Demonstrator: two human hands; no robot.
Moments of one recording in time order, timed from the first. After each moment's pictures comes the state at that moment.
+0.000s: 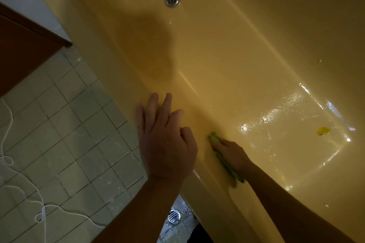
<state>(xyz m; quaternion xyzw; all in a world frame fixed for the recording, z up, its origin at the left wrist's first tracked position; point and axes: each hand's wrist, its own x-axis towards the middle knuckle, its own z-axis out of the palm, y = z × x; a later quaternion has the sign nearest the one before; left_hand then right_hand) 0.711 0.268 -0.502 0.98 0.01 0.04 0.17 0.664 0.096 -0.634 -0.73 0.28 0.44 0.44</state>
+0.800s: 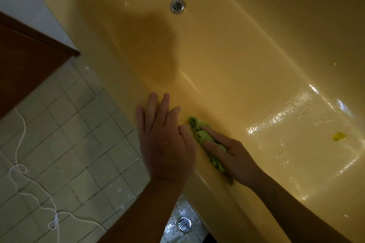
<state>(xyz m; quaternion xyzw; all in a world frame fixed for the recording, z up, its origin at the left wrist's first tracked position) 0.742 0.290 -0.505 0.98 0.02 0.05 0.17 0.699 0.125 -0.571 -0.72 0.12 0.33 0.60</state>
